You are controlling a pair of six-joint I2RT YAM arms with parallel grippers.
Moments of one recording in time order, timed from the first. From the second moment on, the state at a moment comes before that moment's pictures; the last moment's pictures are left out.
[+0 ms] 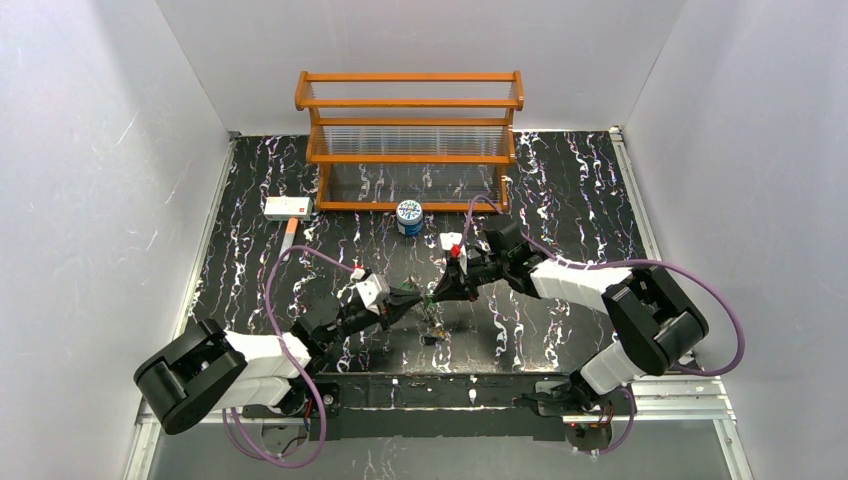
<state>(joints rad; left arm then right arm) -0.82 1.18 0.06 1.17 0.31 -0.06 0.67 1.51 0.69 0.21 -1.01 -0.39</state>
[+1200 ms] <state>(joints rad) -0.82 1.21 0.04 1.26 0.31 -0.09 0.71 1.37 0.57 0.33 -0.85 -0.32</state>
